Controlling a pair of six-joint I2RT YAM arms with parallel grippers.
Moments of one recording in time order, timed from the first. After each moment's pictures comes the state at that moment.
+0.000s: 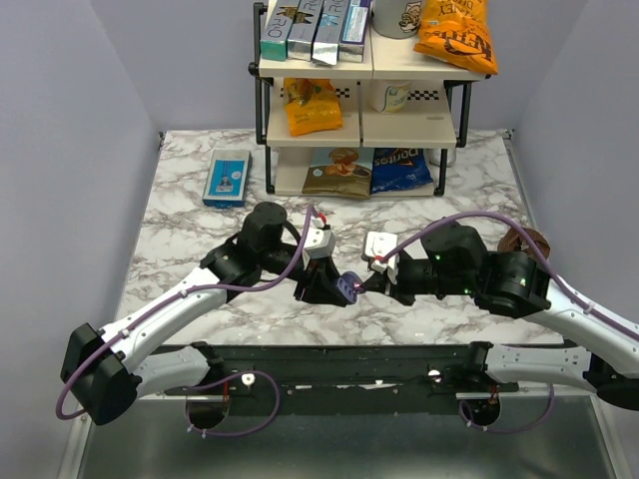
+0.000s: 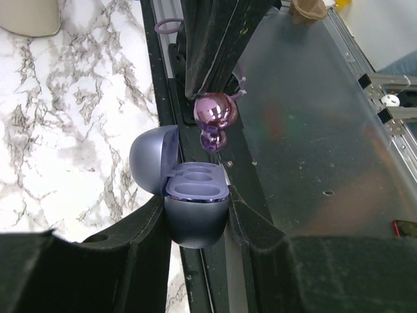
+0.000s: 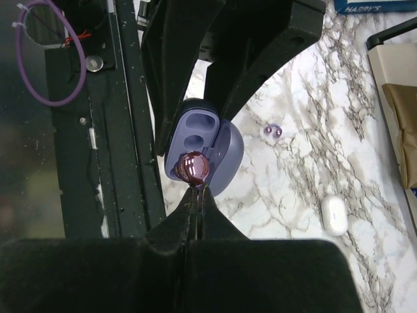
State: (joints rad) left arm -0.74 1.10 0.85 -0.12 1.10 0.06; right arm 1.11 0.98 1.24 -0.79 -0.17 -0.28
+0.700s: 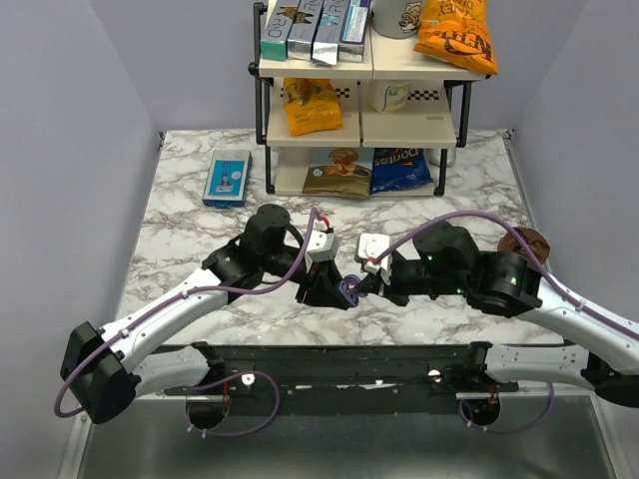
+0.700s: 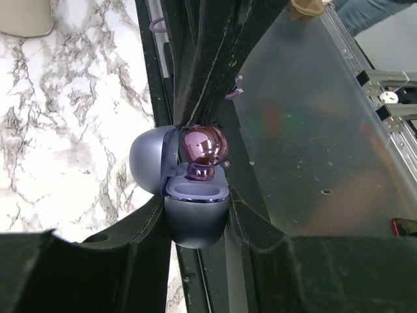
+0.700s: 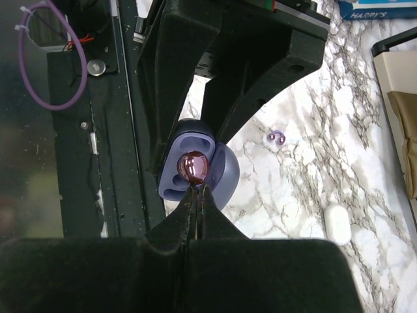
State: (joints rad) left arm -0.77 1.10 0.85 -0.12 1.08 0.06; right arm 1.12 1.00 1.23 -0.75 -0.17 -0.28
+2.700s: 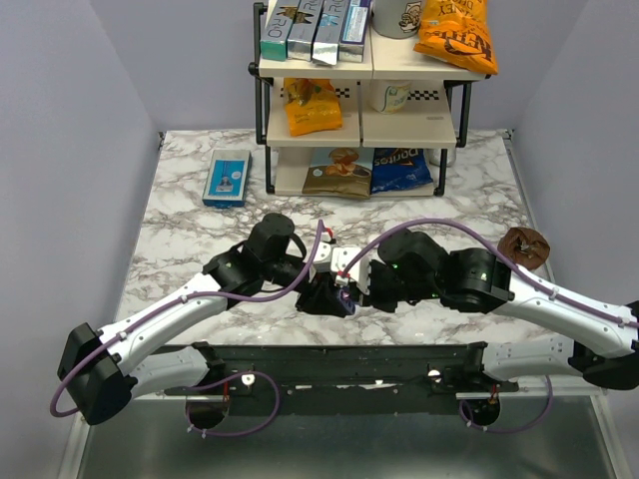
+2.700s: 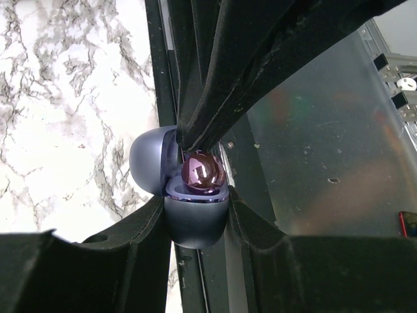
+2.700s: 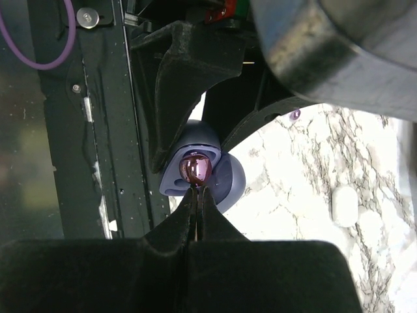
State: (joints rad) left arm -0.81 1.08 0.82 -0.21 0.99 0.11; right arm 1.22 1.14 1.29 -0.86 -0.07 -0.29
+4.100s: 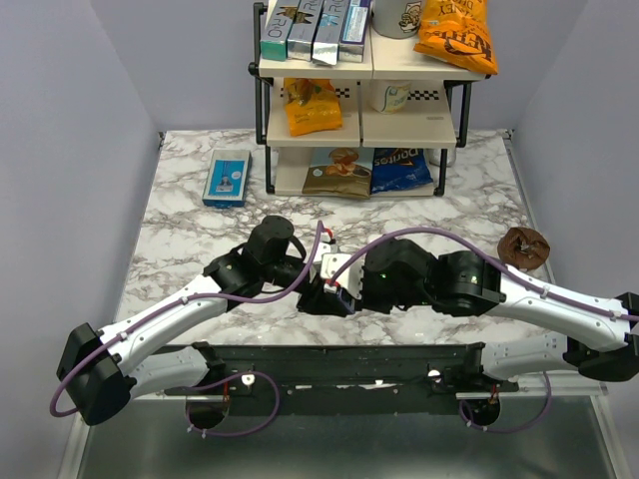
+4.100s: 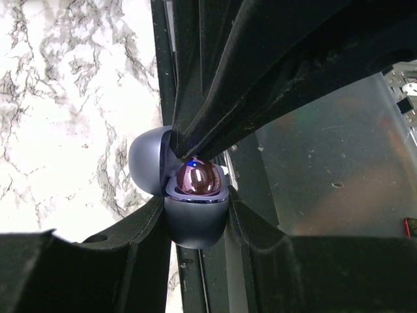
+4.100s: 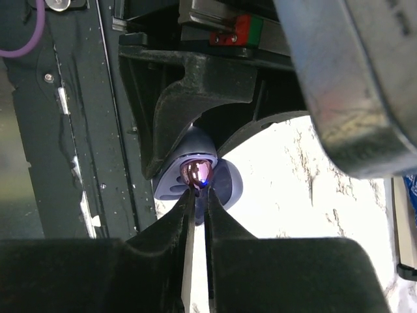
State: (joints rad) left arm -0.82 1.08 0.79 -0.16 0.97 0.08; right arm 1.29 1.19 1.34 -0.90 0.06 -0.29
